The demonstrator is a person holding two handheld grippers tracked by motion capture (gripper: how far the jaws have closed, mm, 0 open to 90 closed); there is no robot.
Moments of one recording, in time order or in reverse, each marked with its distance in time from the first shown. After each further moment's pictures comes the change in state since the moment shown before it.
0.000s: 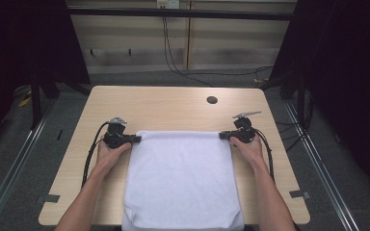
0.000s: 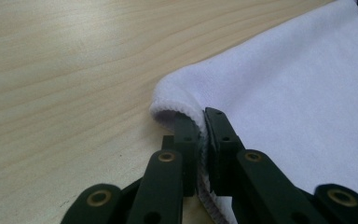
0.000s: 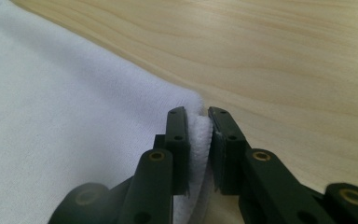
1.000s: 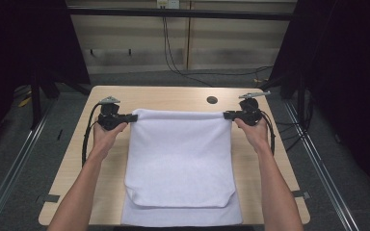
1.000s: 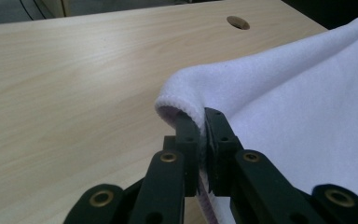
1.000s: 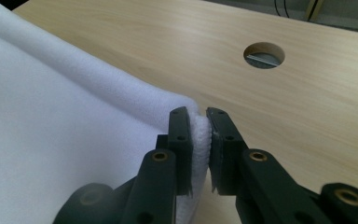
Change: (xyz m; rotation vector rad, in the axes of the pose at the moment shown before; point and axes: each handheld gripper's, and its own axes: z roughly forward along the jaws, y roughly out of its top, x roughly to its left) left arm -0.002 0.064 -0.036 -0.150 0.059 0.007; right arm 0.009 0.059 -0.045 -0.140 -0.078 -0.061
